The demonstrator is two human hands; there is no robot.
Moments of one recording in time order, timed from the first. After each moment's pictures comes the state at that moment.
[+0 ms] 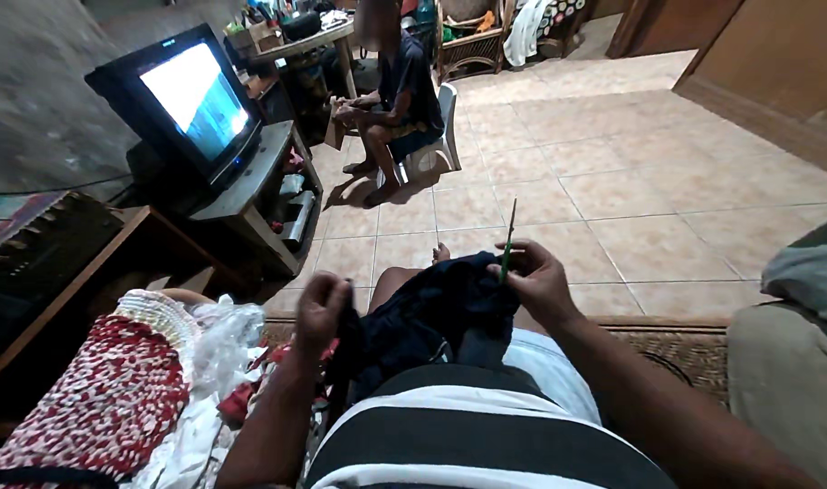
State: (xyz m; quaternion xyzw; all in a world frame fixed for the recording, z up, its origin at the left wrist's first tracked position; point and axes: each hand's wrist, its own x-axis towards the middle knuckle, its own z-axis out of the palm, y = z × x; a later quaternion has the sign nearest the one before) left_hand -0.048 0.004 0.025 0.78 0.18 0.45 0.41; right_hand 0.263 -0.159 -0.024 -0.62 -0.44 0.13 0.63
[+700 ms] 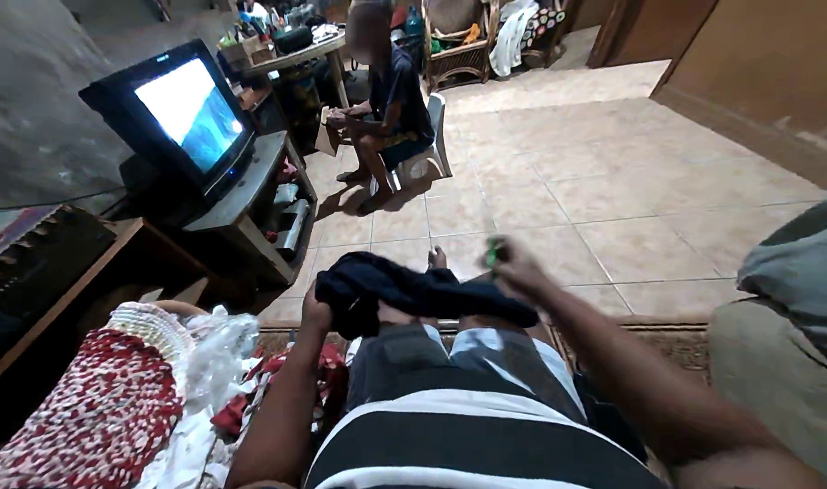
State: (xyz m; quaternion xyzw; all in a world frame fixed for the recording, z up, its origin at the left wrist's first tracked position) left_hand -0.029 0.039 -0.013 0.69 0.42 0.37 0.46; right_hand 0.319 -0.137 -0.047 -0.68 -0.46 0.21 0.53
